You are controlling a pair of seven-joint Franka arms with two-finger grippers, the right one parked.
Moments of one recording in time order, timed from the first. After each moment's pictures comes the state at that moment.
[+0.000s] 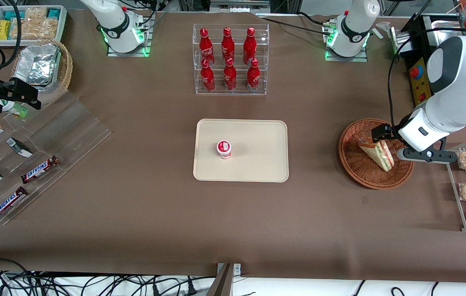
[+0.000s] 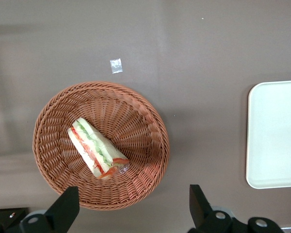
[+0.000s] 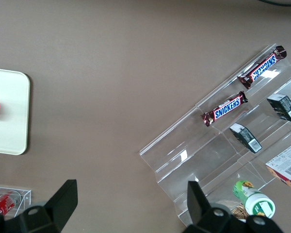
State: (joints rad) arm -0.07 0.20 -0.01 -1.69 -0.01 1.83 -0.03
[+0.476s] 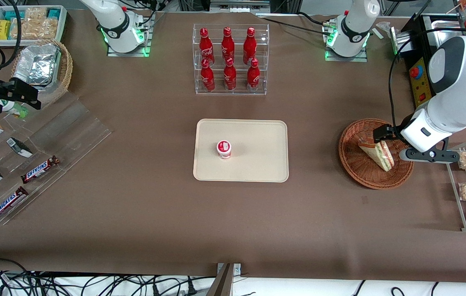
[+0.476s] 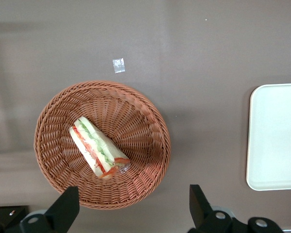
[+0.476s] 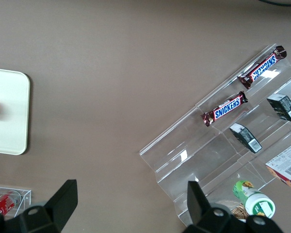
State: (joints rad) arm -0.07 0.20 -0.01 -1.69 -0.01 1.83 -0.03
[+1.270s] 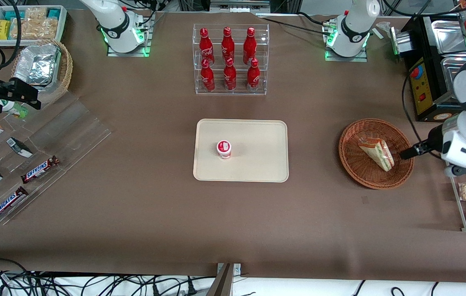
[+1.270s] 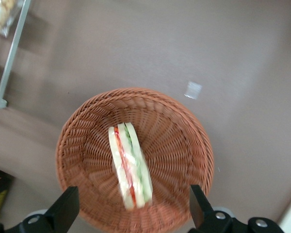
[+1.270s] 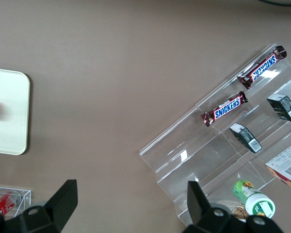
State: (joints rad) arm 0.07 0.29 0.00 -1.77 0.03 2.02 -0.45
